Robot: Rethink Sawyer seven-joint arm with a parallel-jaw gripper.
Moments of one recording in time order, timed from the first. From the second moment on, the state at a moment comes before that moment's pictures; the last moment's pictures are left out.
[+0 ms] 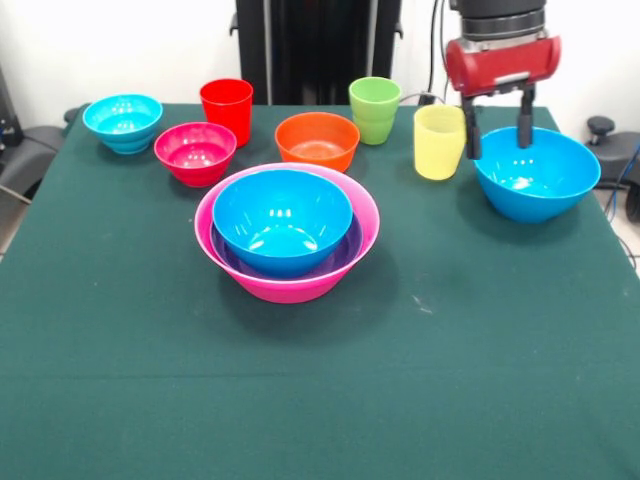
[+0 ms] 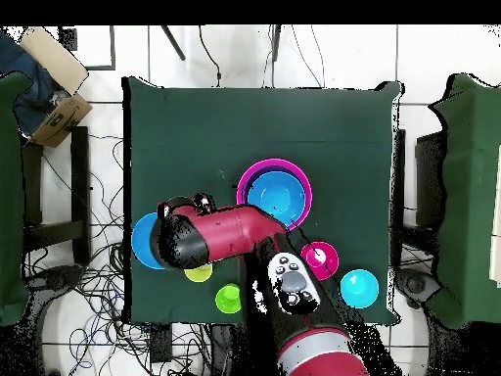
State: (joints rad) arm -0.28 -0.79 0.34 1.92 -0.28 0.21 1.73
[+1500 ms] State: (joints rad) arm -0.30 -0.73 0.33 1.94 -0.40 -0.09 1.73
